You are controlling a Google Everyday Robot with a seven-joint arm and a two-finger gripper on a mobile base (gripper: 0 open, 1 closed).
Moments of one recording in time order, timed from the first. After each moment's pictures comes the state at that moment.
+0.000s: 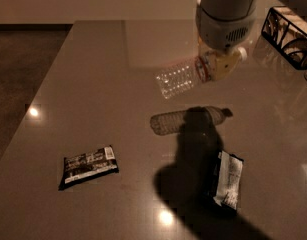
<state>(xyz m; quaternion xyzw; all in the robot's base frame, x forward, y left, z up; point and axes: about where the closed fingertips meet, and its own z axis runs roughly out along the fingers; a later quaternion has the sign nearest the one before) 0.528 -0.144 0.970 -0.78 0.60 -0.18 0.07</state>
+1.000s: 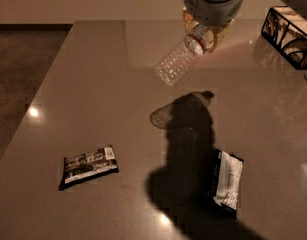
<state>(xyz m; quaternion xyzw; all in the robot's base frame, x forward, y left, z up) 0.577 -0.125 1.008 -0.87 0.40 -0.28 0.08</state>
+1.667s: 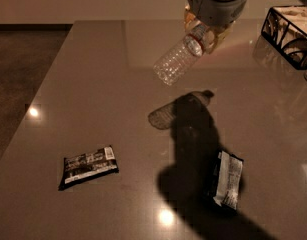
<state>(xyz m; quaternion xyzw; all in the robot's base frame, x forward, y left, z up) 0.578 -0.126 1.007 -0.87 0.40 -0.26 0.11</state>
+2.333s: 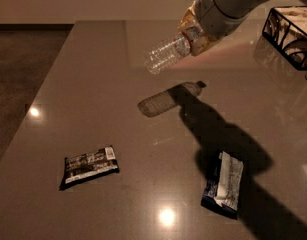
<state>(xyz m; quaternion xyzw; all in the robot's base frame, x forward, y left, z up) 0.615 -0.111 0.986 -0.83 0.43 -0.21 0.27</state>
